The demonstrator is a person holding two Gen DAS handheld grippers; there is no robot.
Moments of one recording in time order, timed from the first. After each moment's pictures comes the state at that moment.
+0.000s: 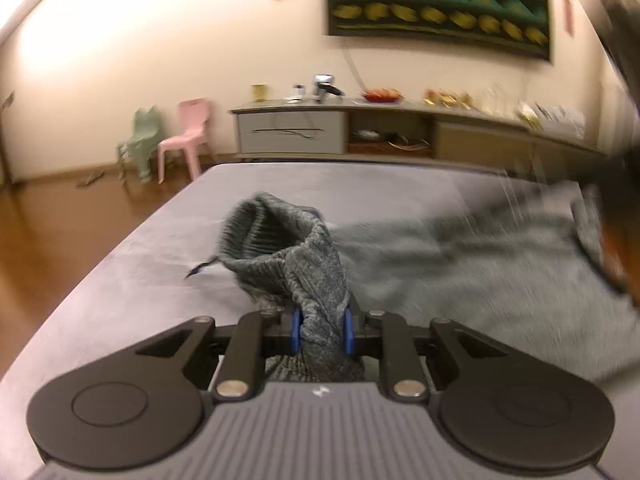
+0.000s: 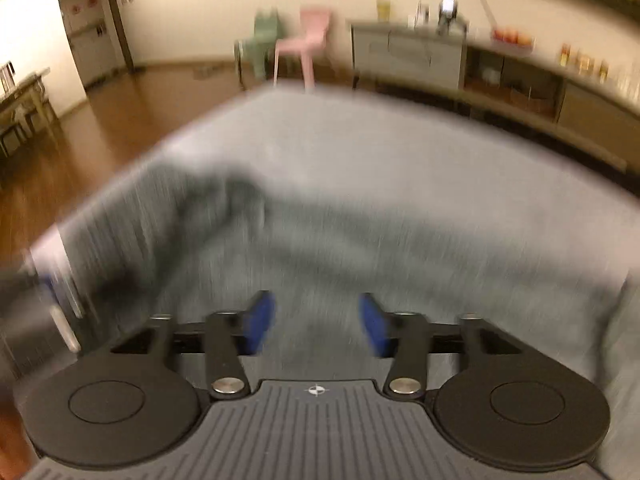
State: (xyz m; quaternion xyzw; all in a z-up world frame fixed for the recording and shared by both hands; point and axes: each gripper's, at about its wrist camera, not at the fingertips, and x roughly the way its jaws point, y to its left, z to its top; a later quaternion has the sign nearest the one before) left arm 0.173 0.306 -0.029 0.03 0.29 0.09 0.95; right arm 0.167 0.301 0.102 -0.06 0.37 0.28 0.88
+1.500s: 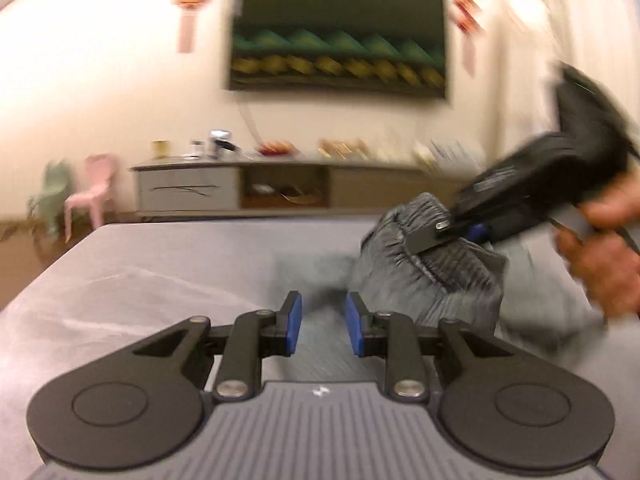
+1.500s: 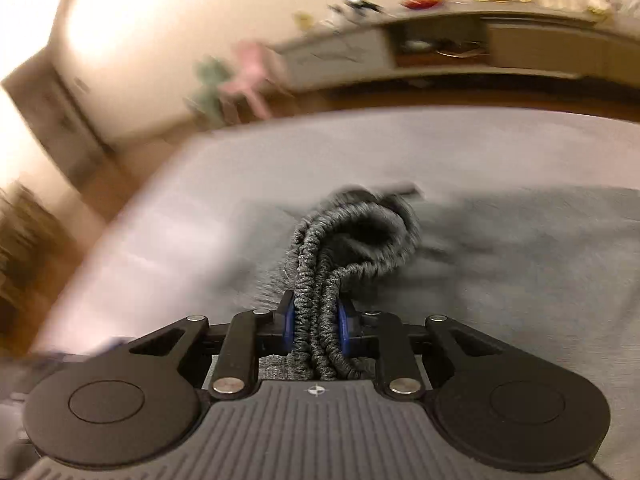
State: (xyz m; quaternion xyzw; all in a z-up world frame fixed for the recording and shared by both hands) left arm 0.162 0.262 -0.019 -0.02 0.20 -0.06 0.98; right arm 0.157 0.112 0.068 0.15 0.39 0.28 0.87
